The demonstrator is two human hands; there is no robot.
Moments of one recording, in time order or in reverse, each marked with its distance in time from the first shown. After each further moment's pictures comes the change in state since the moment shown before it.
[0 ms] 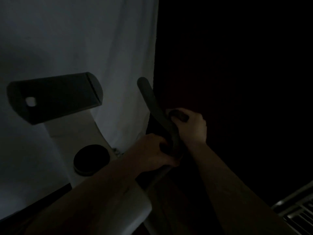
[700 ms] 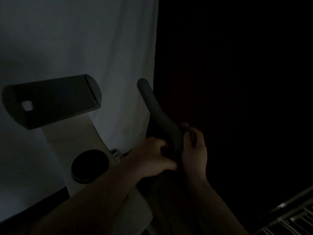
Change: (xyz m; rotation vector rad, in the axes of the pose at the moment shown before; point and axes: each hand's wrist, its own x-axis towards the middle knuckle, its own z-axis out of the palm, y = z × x) left_hand 0.002 -0.001 0.000 -0.004 -0.005 -0.036; right_hand -0.050 0.019 0.019 0.390 0.176 0.240
